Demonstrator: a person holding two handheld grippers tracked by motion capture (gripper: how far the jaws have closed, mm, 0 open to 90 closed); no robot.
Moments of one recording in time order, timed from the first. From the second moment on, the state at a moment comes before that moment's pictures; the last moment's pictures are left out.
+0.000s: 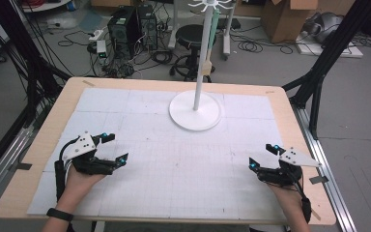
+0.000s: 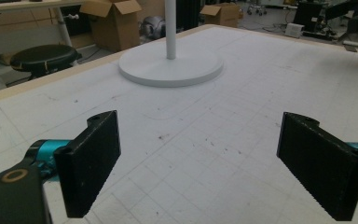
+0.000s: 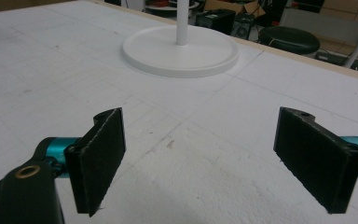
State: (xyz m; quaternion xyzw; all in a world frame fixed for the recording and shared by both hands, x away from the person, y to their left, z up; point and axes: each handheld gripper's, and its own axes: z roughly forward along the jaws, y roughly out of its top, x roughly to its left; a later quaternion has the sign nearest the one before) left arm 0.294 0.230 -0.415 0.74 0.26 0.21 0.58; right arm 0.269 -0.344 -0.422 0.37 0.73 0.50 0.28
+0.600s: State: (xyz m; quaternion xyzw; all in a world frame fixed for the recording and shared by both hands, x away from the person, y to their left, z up) left arm 0.291 0.231 -0.414 0.75 0.26 0.21 0.57; right arm 0.273 -0.342 -0.424 0.36 0.74 0.50 0.28
